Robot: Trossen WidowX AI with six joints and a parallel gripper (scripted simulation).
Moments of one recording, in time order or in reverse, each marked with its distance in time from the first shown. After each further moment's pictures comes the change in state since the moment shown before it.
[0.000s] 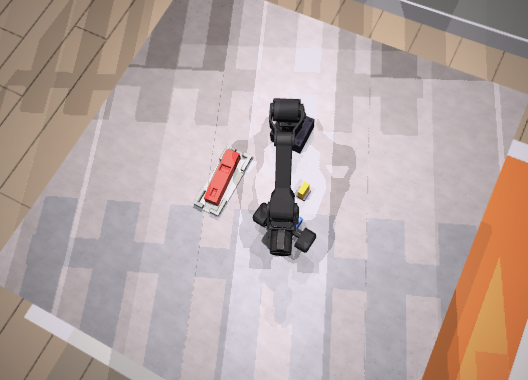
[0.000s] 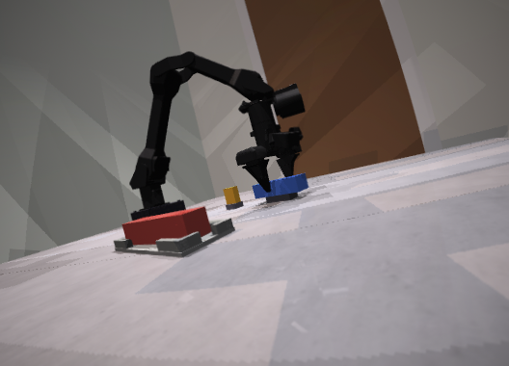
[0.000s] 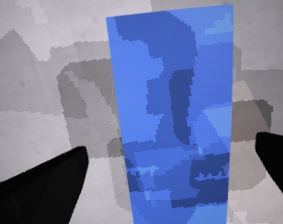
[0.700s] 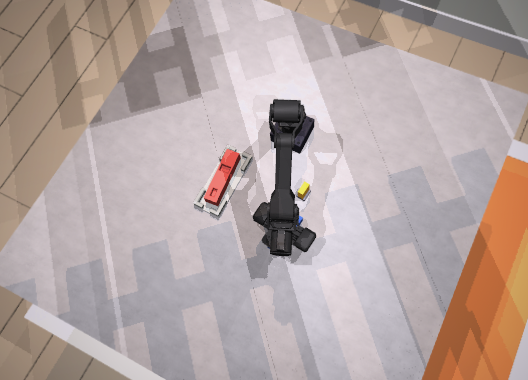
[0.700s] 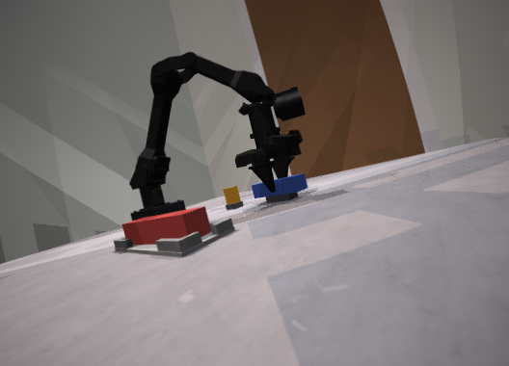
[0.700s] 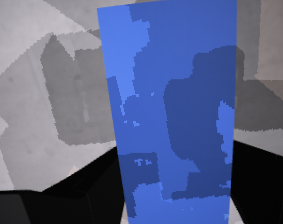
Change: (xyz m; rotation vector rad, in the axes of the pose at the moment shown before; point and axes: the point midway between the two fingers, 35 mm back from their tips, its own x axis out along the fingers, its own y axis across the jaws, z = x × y) arm 0.005 -0.002 -0.003 0.001 0.015 -0.008
